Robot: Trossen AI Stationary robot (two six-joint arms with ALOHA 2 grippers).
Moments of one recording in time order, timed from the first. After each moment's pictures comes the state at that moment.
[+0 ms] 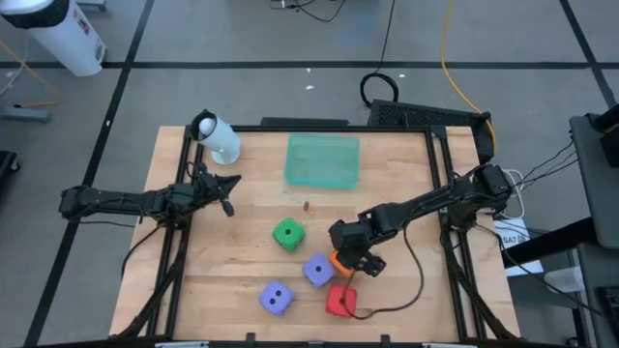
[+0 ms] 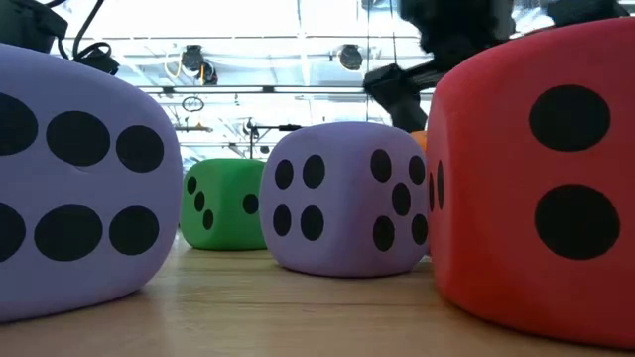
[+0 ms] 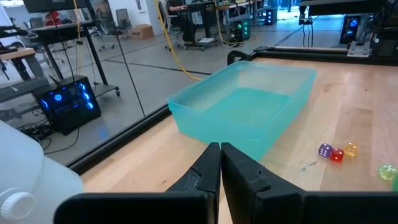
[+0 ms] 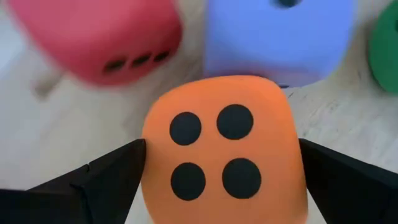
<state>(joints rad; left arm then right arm) 0.00 0.27 0.02 0.06 -0.60 -0.01 0.25 1.74 1.20 -0.67 -0.15 -0.44</state>
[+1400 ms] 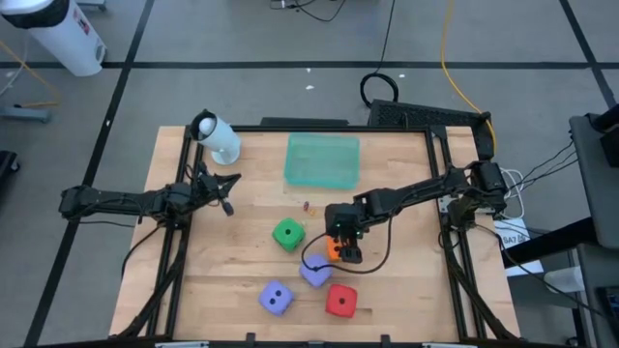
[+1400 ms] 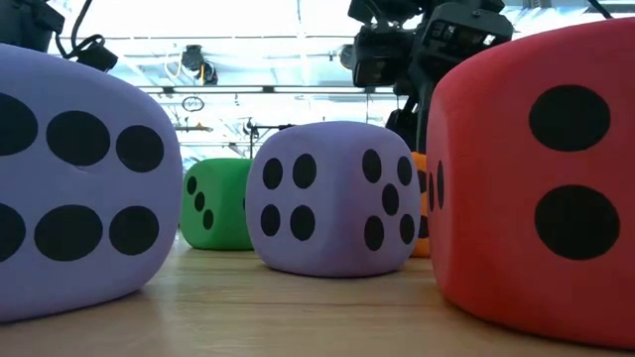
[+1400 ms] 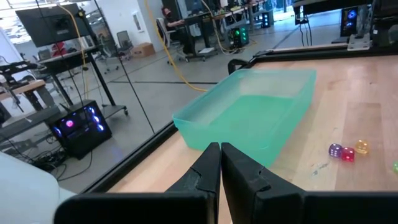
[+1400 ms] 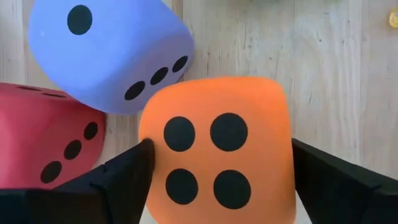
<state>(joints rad) 0.00 0.27 0.02 0.13 -0.60 0.15 0.12 1.75 1.20 -0.68 -0.13 0.17</state>
